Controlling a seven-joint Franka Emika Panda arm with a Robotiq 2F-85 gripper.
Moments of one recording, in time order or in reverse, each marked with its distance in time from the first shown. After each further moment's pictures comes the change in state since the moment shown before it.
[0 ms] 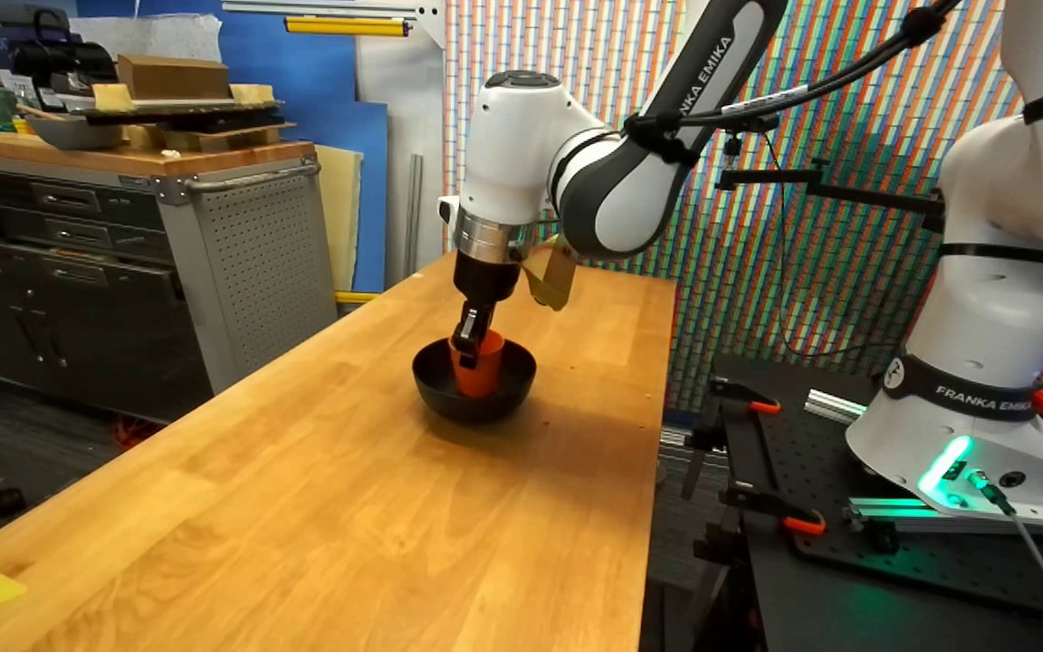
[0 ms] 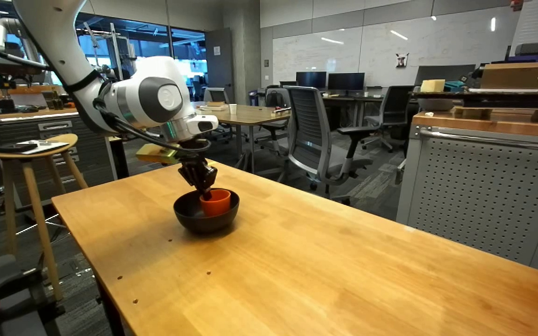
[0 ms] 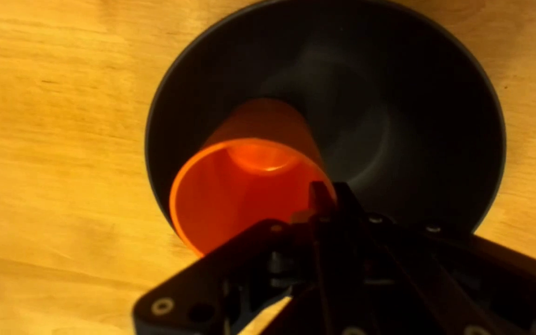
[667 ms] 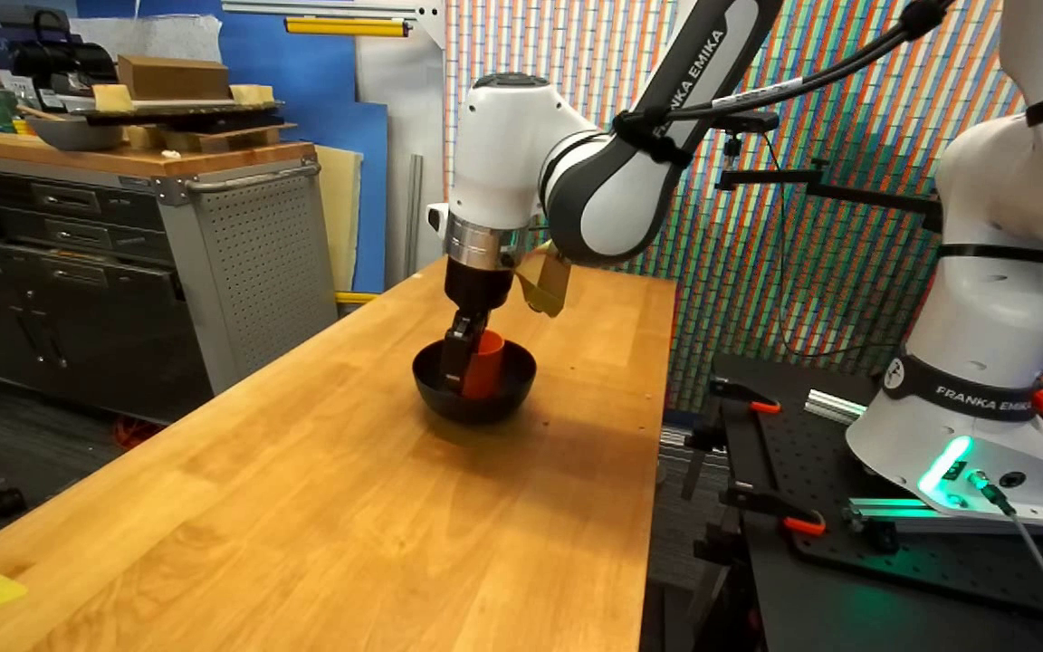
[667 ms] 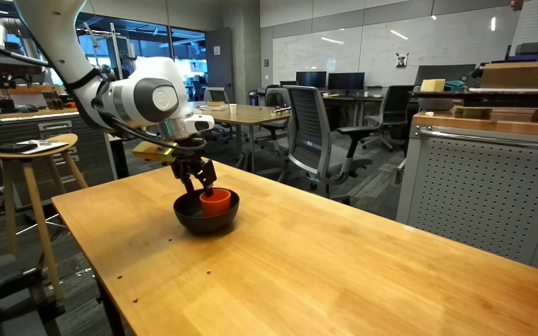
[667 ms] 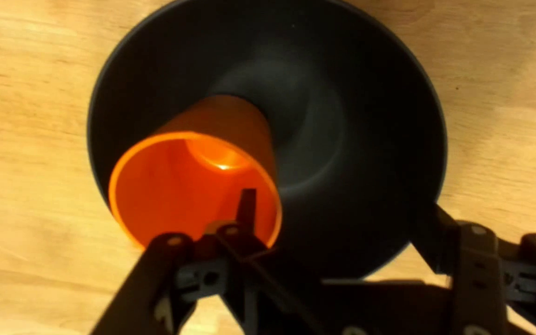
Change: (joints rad) arm 0.055 0.010 -0.006 0.018 0.107 -0.016 -0.079
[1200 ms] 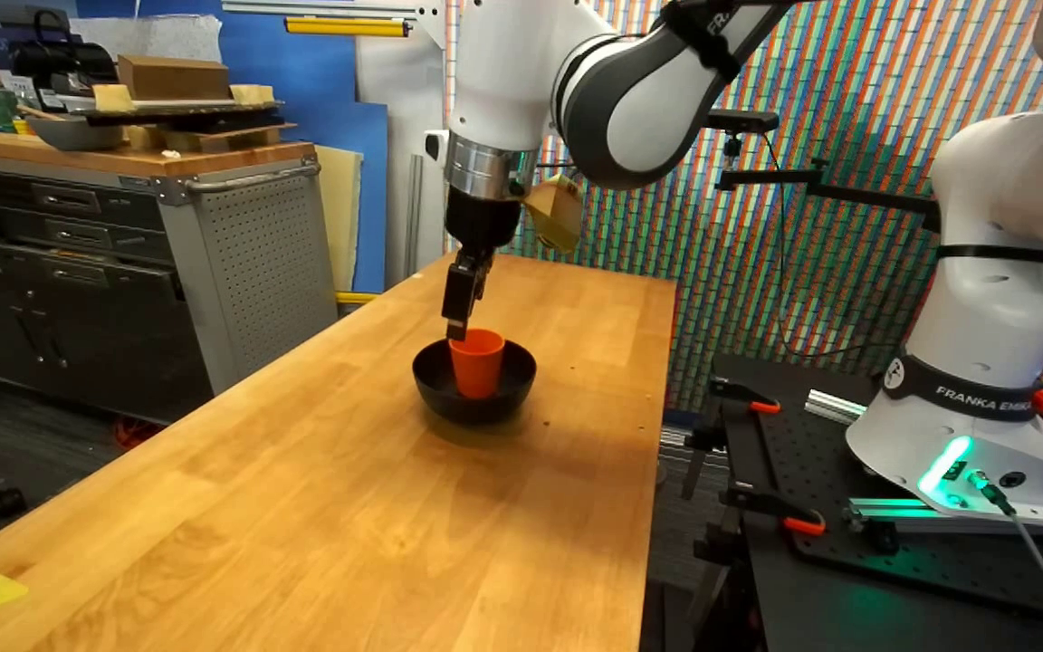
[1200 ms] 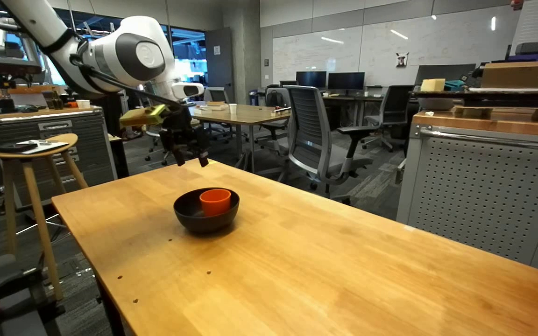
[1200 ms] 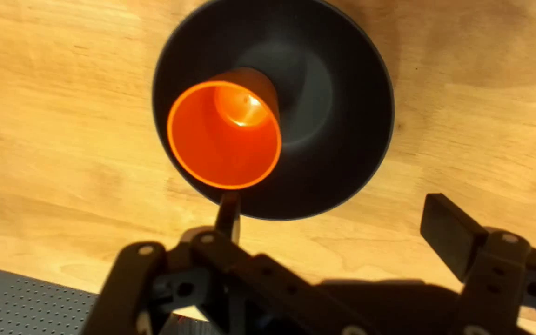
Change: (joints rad) arm 0.050 -0.194 -0.009 -0.019 -0.015 -0.186 0.001
